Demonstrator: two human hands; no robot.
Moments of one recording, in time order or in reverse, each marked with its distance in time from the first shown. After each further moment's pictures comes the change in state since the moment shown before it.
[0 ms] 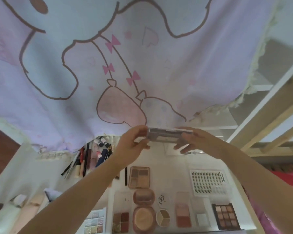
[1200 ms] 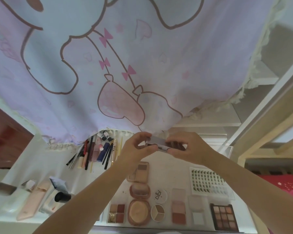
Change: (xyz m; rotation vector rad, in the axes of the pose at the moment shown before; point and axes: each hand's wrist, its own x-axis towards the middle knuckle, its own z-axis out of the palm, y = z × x) left_hand -0.018 -0.005 0.043 -0.296 0.119 -0.315; right_hand -0.003 0.028 0.007 -0.579 0.173 -0.379
